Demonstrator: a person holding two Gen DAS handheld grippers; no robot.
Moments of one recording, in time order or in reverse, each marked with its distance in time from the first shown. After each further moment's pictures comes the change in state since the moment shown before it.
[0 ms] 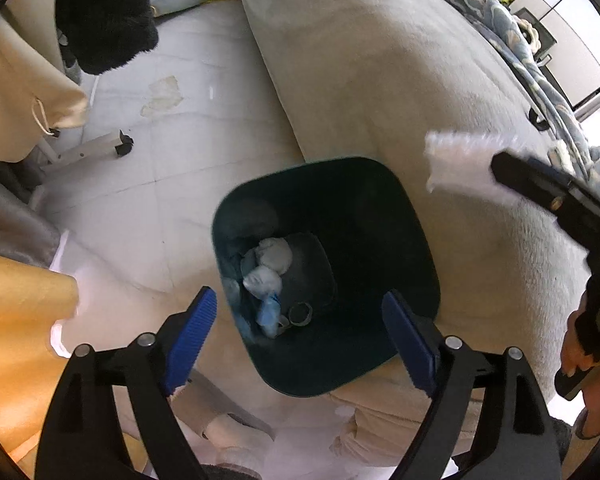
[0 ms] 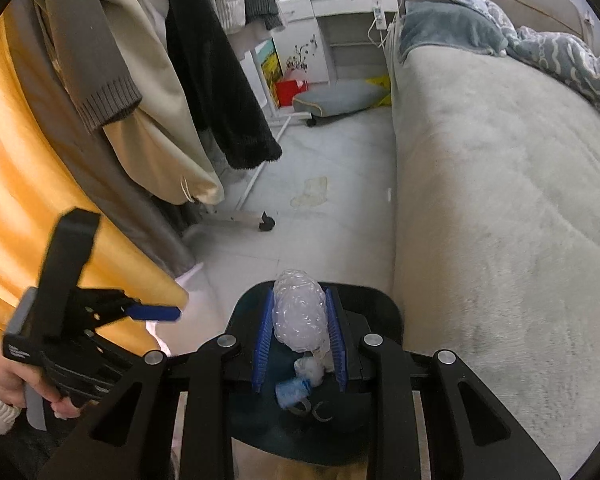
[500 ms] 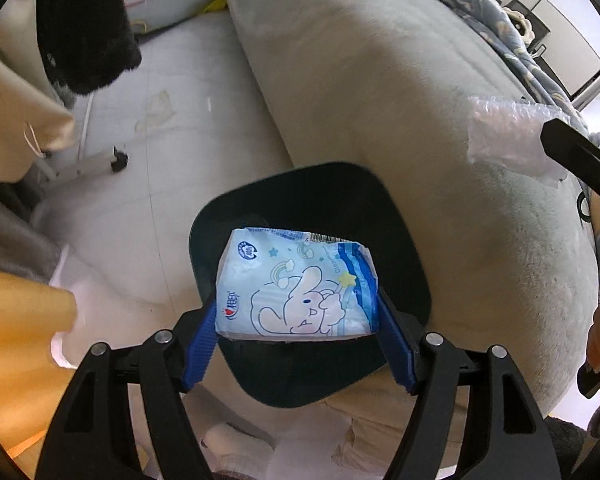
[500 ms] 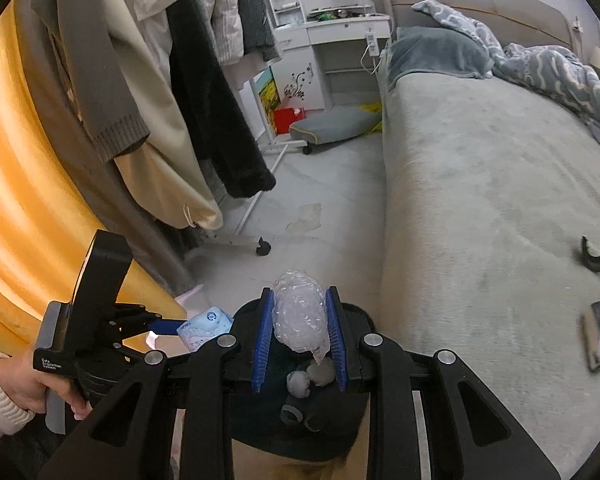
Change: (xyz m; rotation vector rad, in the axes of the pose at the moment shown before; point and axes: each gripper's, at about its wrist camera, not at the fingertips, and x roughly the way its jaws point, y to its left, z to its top) left arm 0.009 -0.029 -0.001 0.041 -0.006 0.021; right arm -0.046 -0.016 -0.002 -0.001 -0.104 0.004
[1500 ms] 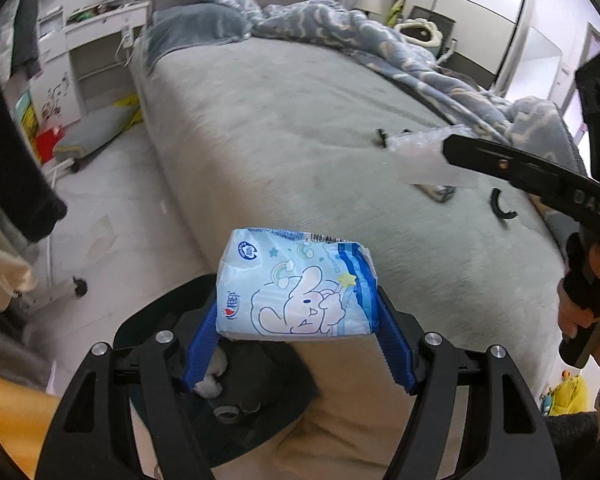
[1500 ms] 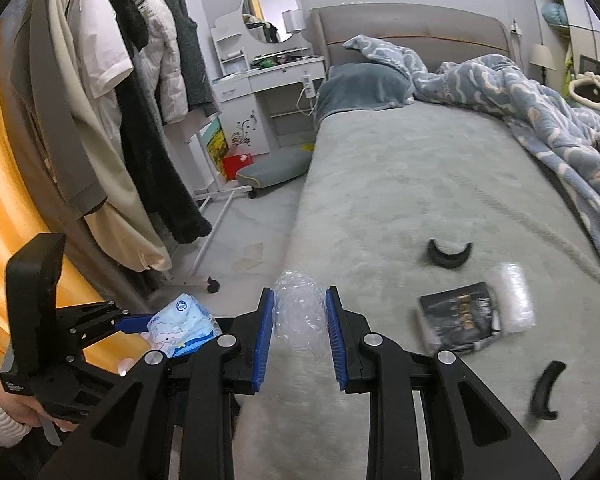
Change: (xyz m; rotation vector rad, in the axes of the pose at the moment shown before) left arm -0.045 -0.146 0.014 0.280 -0.291 -0.055; right arm -0.105 -0.096 -0.018 0.096 -0.160 -0.123
